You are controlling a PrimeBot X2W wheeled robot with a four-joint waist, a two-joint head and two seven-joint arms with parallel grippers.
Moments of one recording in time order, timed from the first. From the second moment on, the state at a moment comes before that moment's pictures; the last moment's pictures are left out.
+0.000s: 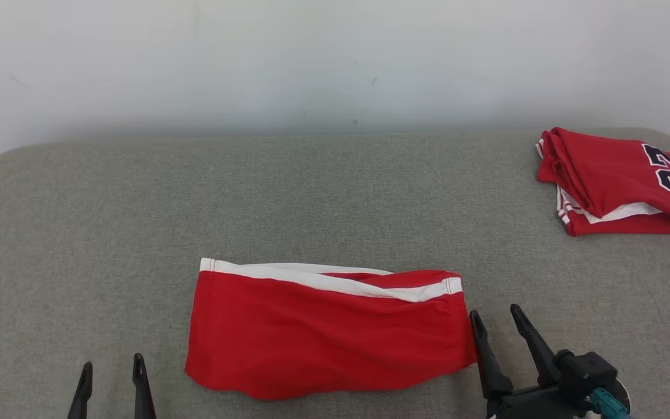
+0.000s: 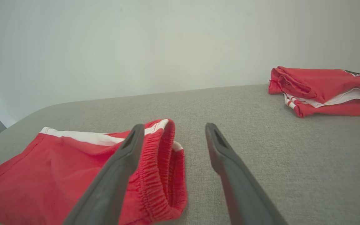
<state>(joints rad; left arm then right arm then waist) 0.10 0.08 0.05 0.10 -0.16 0.02 -0.26 -0.05 -0.10 0.12 0.25 0.23 0.13 -0.26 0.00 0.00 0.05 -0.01</state>
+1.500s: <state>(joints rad) 0.08 0.05 0.04 0.15 -0.16 -0.03 -0.26 -0.42 -0.39 0.33 0.86 0.63 0.13 -0.08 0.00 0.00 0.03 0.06</state>
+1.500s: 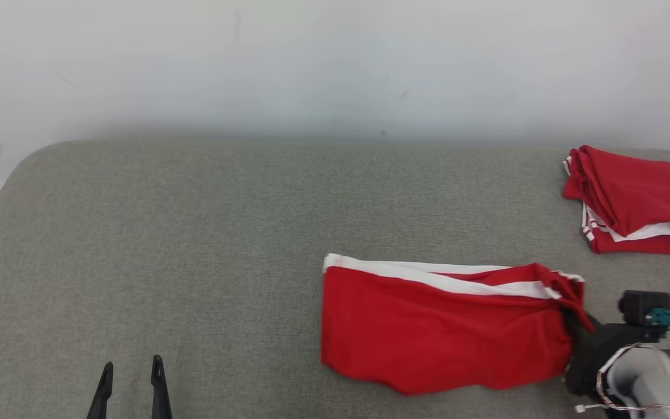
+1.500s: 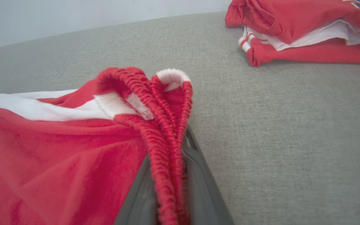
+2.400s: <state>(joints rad) 0.08 0.05 0.00 0.17 -0.18 -0.02 -0.26 -0.43 -0.34 0.30 0.49 1.16 0.13 0.39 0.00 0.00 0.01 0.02</state>
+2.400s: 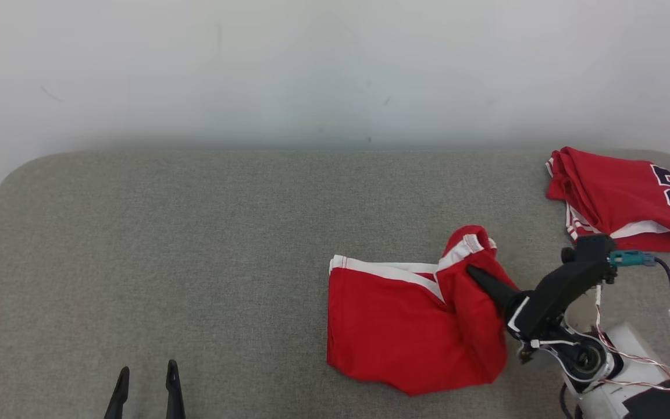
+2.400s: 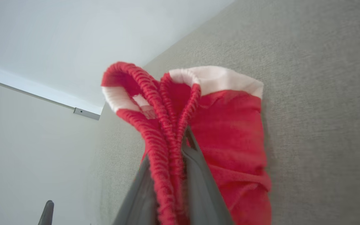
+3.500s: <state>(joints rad) 0.04 0.05 -0.07 0.23 -0.24 -0.01 -0.26 -0.60 -0.05 0.38 0.81 0.73 0.13 0.23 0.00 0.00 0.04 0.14</state>
